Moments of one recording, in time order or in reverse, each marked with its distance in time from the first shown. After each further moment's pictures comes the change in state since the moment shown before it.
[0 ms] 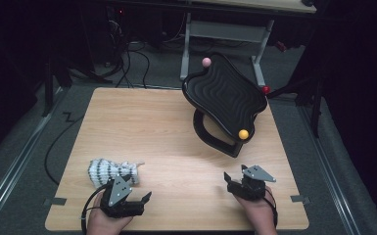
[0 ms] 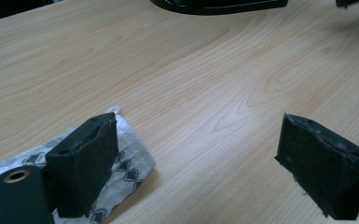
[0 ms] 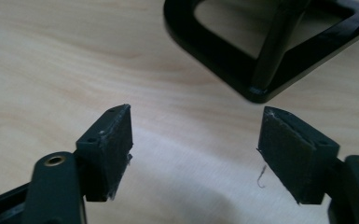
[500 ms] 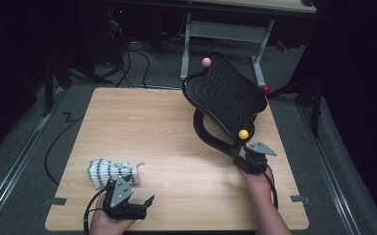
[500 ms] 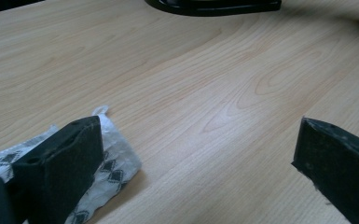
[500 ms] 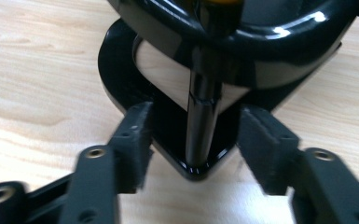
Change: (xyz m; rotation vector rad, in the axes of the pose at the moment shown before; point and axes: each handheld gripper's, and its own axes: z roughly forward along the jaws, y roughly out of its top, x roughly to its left) left arm -0.006 -0.003 0.002 -0.024 -0.035 -0.031; right arm -0.040 0.039 0.048 -0.015 -0.075 0.062
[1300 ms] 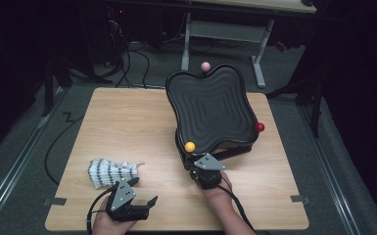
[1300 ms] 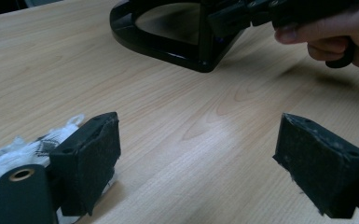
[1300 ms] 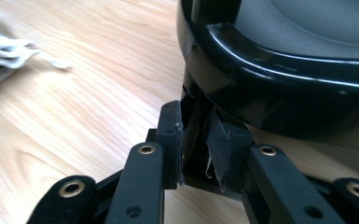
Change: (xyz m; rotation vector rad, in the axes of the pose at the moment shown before) left arm -0.004 -0.003 0.003 -0.037 -0.045 0.010; right arm 0.147 -0.004 0.003 -0.049 0.239 -0.242
